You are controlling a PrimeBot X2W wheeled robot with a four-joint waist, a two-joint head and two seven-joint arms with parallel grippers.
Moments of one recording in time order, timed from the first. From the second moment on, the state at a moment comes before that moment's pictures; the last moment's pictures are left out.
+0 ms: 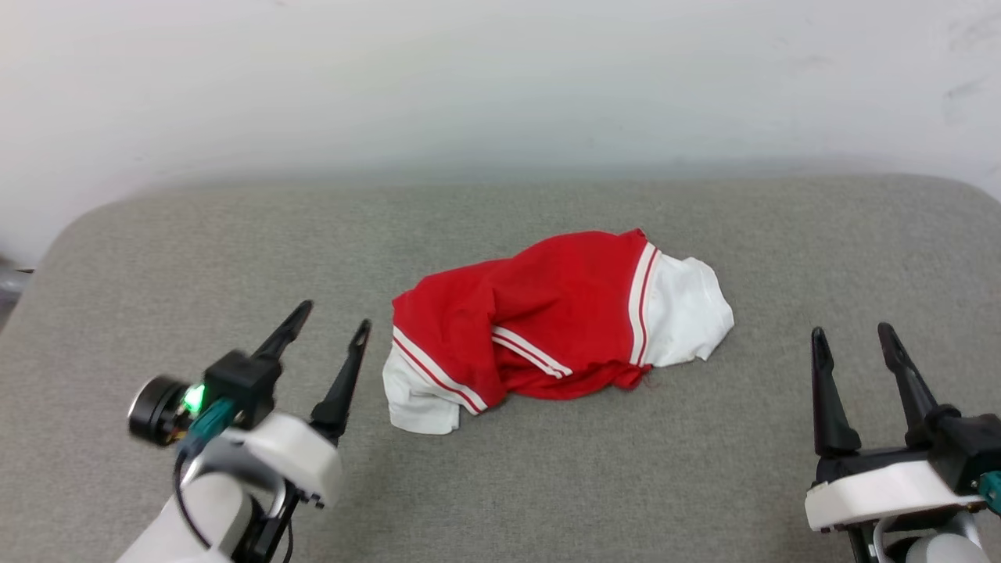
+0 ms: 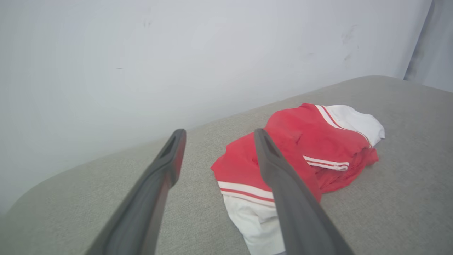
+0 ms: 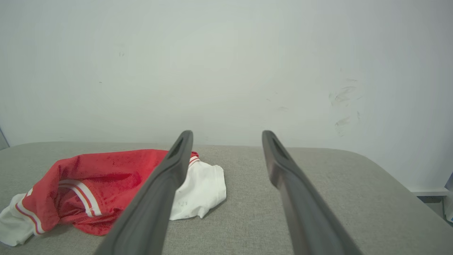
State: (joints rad) left arm -0.35 0.51 -0.59 0.25 -0.52 0.08 -0.26; right arm -0.05 -0.05 -0.10 0.08 0.06 0.13 -0.26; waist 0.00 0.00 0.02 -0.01
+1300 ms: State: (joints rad) left arm 0.00 0.11 -0.06 0.04 -0.16 -0.09 -0.26; right arm -0.28 -0.16 -0.07 0.27 0.00 0.13 0.40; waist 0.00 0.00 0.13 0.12
